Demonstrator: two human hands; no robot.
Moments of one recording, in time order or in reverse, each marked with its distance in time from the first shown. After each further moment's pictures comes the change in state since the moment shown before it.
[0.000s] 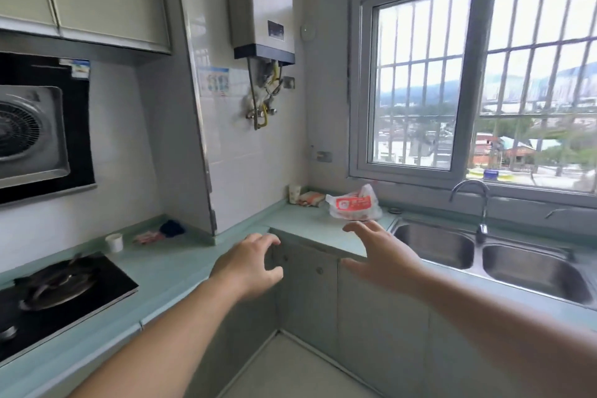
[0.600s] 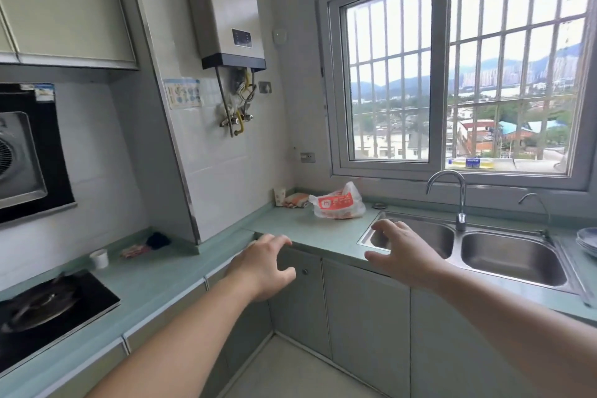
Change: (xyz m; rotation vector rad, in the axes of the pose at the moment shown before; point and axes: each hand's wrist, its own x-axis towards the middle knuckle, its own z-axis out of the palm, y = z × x) left_hand 0.020 0.118 0.035 0.015 -0.025 0.060; right_hand -0.039 0.132 -0.038 0.183 0.066 0.233
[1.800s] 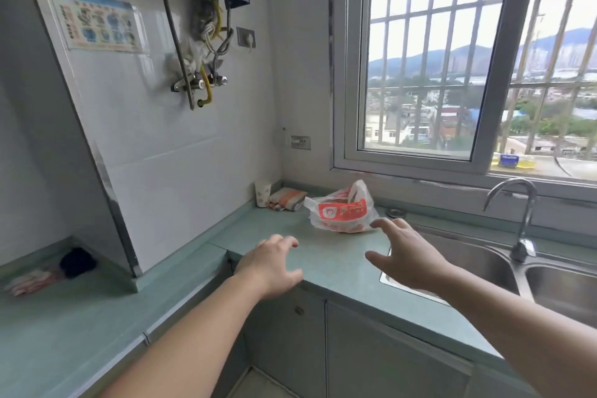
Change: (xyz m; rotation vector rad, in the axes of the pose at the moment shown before) left_hand 0.384 -0.144 0.133 -0.037 -0.160 0.060; right_hand 0.363 0.050 0.150 -0.172 -0.063 0.040
